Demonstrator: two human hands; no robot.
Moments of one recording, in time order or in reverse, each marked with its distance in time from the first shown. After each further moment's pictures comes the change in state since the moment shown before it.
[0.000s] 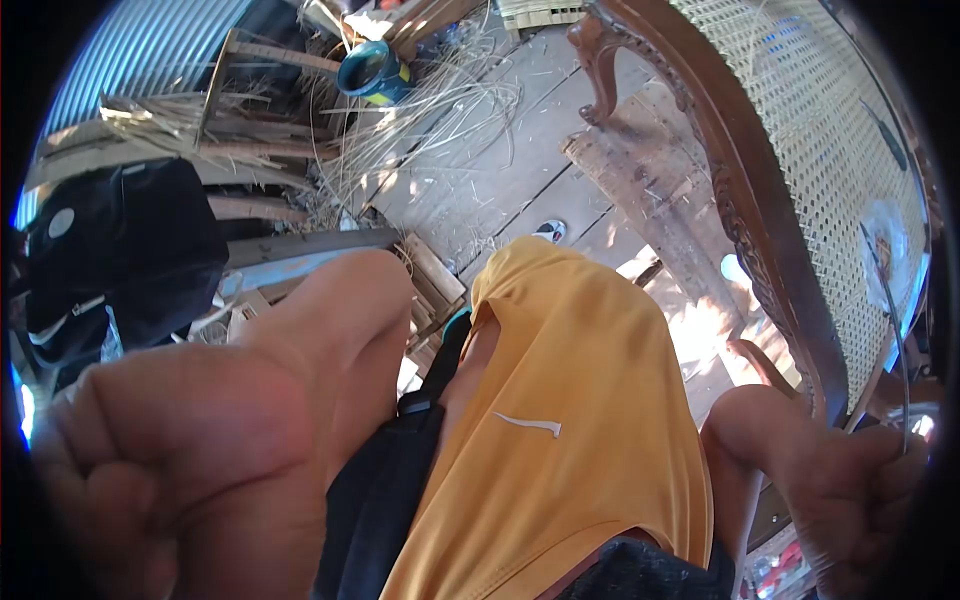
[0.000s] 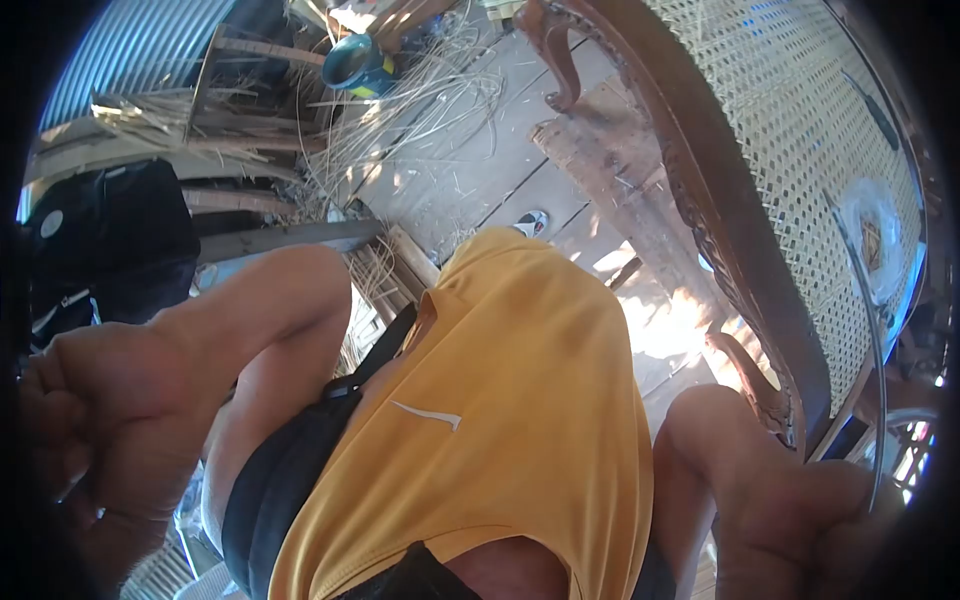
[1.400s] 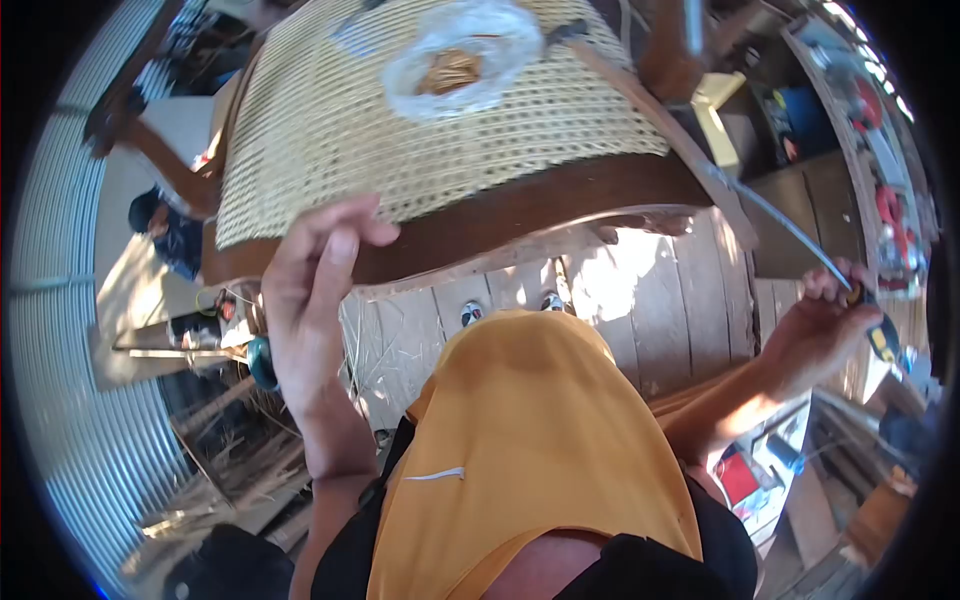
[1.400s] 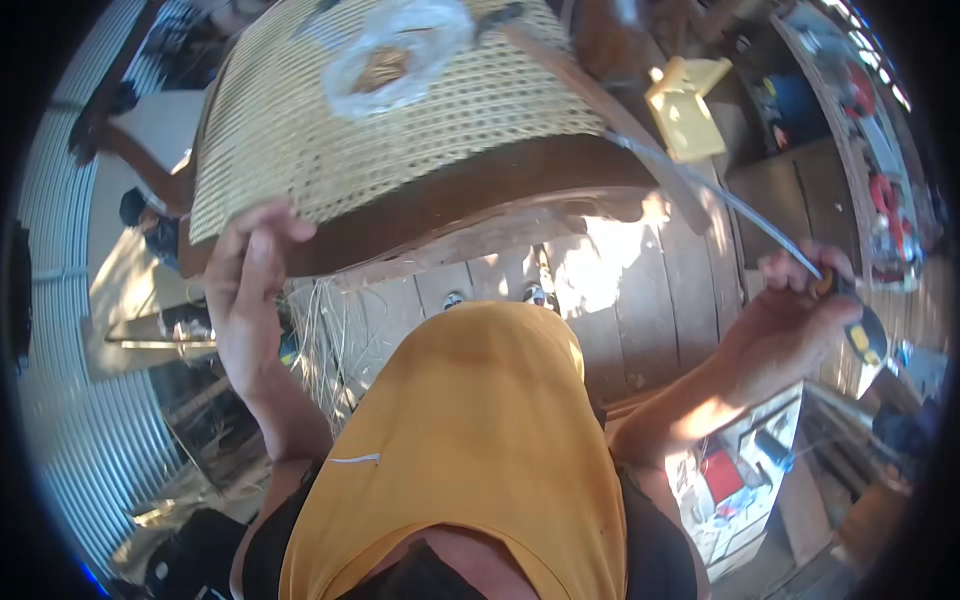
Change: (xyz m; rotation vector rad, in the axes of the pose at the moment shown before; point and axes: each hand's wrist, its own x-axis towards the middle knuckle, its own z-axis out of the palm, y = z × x) left_hand -0.108 -0.045 0.230 -0.372 -0.978 -1.081; right_hand -0.182 -0.190 -0.201 -0.719 1.045 0.219
